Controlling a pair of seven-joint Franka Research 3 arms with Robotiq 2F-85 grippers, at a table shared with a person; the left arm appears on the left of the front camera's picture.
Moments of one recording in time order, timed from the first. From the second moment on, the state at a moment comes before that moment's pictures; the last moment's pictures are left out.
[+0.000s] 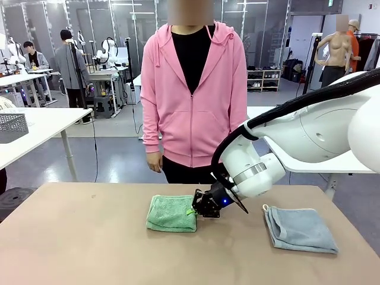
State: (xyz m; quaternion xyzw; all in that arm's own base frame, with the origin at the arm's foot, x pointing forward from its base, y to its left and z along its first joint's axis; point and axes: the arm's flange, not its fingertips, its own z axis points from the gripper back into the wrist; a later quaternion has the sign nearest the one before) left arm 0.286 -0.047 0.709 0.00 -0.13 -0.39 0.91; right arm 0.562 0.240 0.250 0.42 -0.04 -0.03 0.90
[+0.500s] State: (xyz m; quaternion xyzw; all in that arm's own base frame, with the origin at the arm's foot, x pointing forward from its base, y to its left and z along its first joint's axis) left arm 0.286 -0.047 0.709 0.00 -0.13 -0.39 0.91; right arm 0.547 0.201 0.388 0.37 -0.12 0.08 0.92
